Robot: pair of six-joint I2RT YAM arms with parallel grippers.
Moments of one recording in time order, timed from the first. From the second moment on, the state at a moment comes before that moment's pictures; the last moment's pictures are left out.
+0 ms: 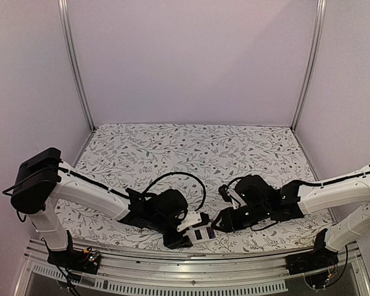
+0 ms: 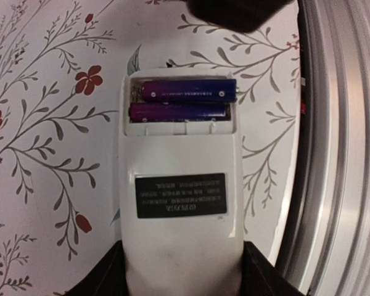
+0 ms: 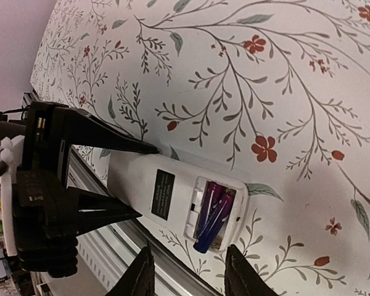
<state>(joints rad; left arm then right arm) -1.21 1.77 0.87 -0.11 0.13 0.10 1.09 1.39 0.66 -0.11 -0.18 0.80</state>
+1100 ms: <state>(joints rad) -1.21 1.78 0.87 -0.06 0.14 0.03 1.11 1.46 0.62 -0.08 -0.25 1.11</state>
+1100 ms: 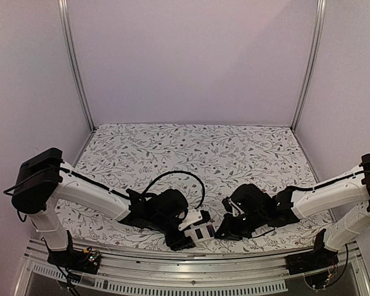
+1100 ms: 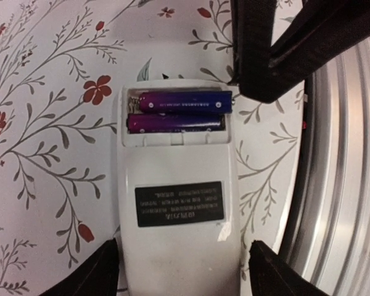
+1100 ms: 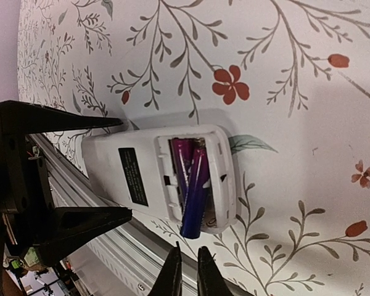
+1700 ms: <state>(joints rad) -1.21 1.80 0.87 -0.01 0.13 0.04 1.11 1.49 0.62 -0.06 -0.25 1.12</state>
